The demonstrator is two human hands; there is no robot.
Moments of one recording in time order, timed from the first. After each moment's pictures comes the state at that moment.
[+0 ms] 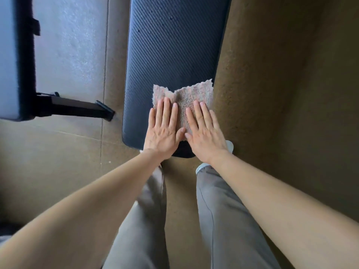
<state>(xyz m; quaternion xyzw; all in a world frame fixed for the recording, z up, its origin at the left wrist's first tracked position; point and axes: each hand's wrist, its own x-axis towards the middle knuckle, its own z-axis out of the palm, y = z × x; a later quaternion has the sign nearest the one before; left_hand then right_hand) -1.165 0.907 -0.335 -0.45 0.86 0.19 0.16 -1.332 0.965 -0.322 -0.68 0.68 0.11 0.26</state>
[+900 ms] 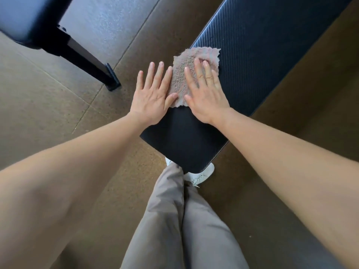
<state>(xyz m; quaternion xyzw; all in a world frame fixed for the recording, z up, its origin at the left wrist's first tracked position) -1.085 0.812 -0.344 -0.63 0.73 0.21 0.12 -1.281 0.776 -0.322 -0.82 0.50 0.19 0.18</state>
